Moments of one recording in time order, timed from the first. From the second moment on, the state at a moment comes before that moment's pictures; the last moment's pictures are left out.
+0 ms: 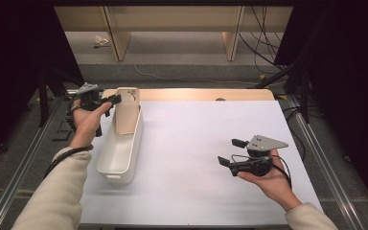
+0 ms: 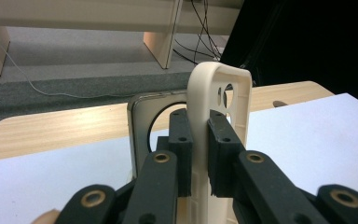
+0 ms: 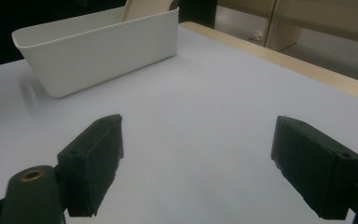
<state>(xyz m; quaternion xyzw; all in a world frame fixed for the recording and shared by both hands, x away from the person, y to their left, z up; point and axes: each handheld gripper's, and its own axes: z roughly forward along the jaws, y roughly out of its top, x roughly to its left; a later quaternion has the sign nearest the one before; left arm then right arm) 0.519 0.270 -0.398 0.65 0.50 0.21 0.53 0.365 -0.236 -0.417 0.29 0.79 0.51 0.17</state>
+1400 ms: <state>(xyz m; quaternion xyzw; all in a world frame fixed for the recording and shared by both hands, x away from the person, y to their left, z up) 0.502 0.261 -0.388 0.68 0.48 0.30 0.47 0.364 -0.236 -0.417 0.29 0.79 0.51 0.17</state>
